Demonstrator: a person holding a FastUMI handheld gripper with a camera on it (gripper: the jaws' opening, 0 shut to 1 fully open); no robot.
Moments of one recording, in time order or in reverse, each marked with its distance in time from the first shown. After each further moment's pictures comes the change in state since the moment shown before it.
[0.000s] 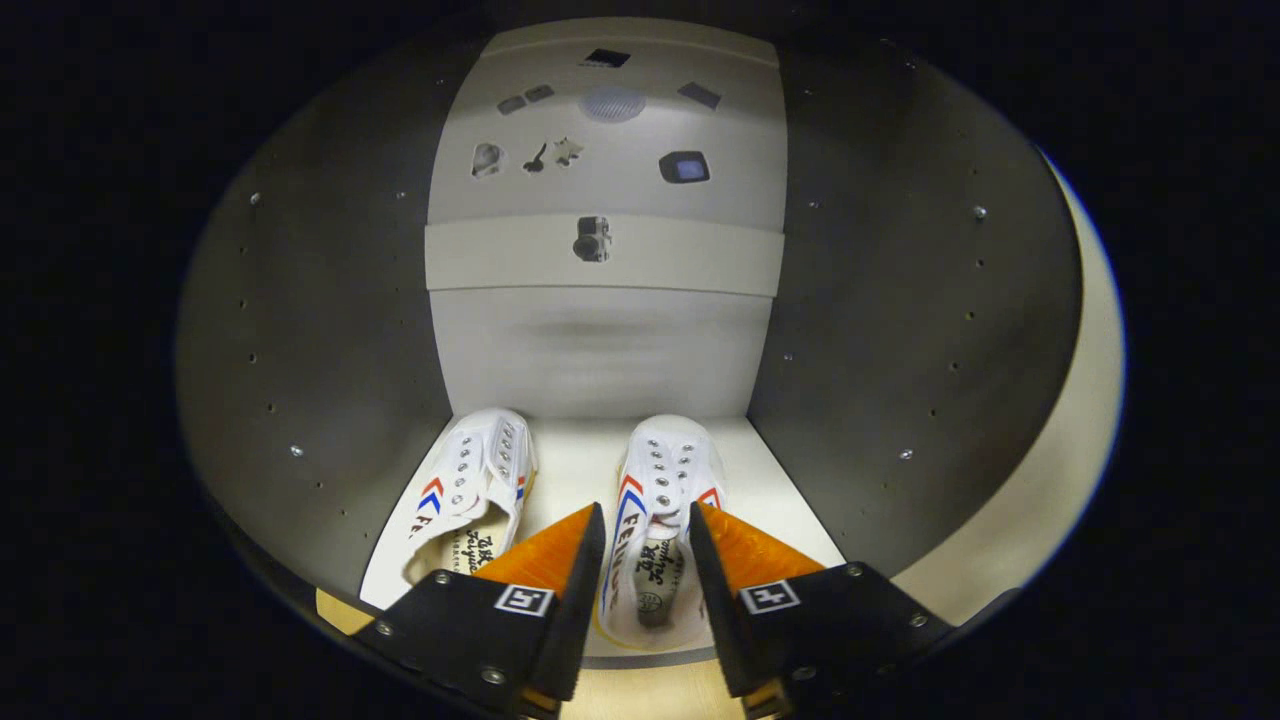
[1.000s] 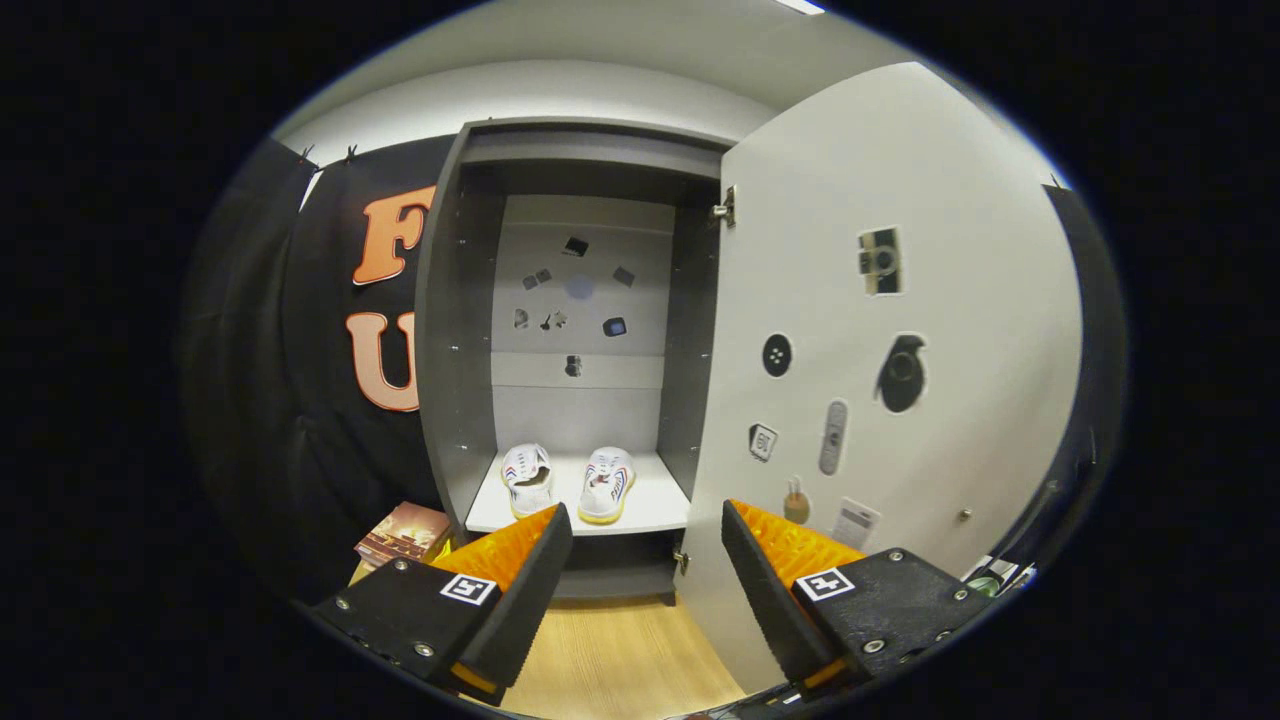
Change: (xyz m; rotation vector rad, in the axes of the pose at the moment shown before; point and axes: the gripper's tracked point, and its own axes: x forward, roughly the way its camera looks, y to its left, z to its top) arm -0.344 -0.073 -0.006 0.033 -0.241 -0.141
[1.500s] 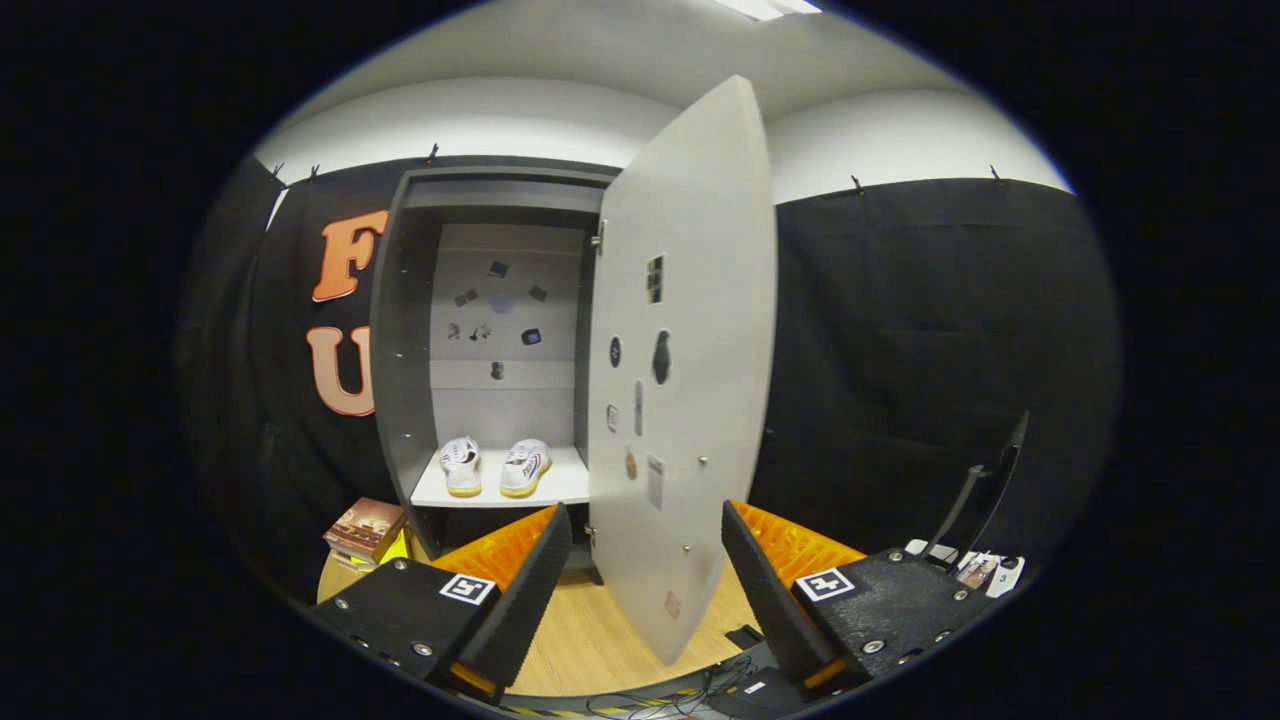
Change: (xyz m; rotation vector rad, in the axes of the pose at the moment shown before) arm -0.099 -0.125 -0.009 0.044 -0.015 -0.175
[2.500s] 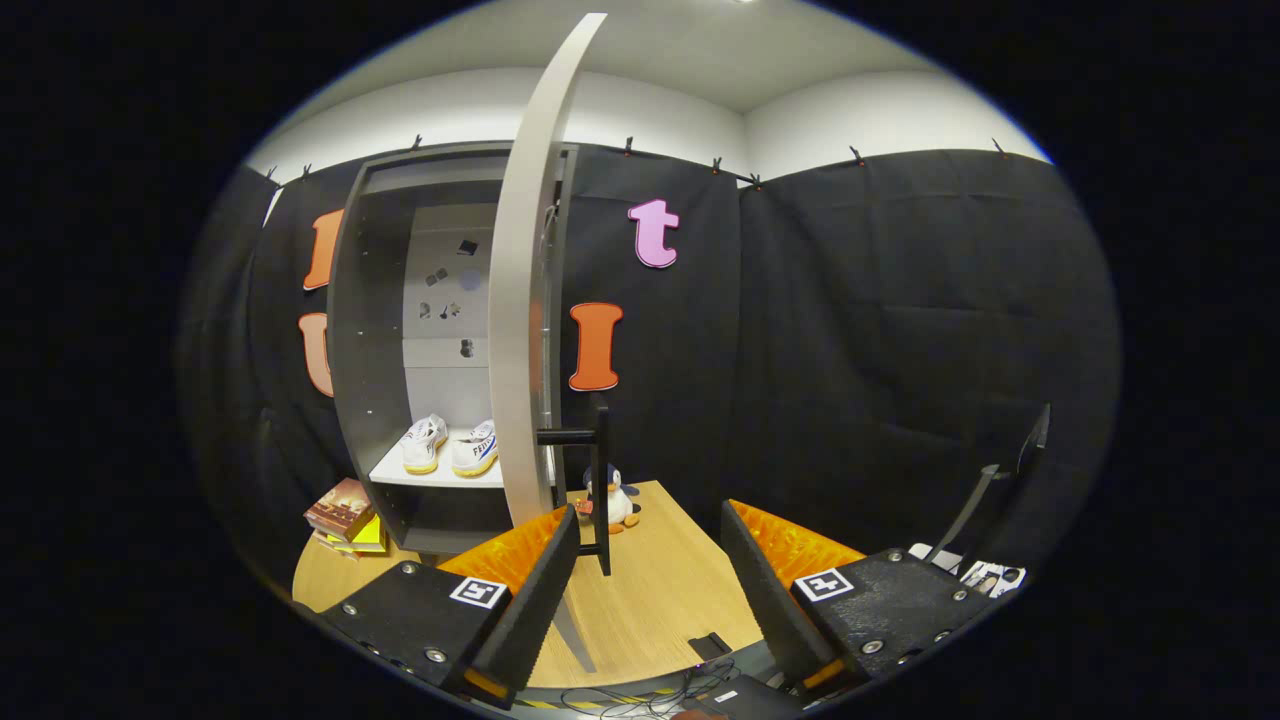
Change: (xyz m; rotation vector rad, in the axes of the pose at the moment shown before) arm 0.056 -0.035 -0.028 -0.041 0.047 0.087
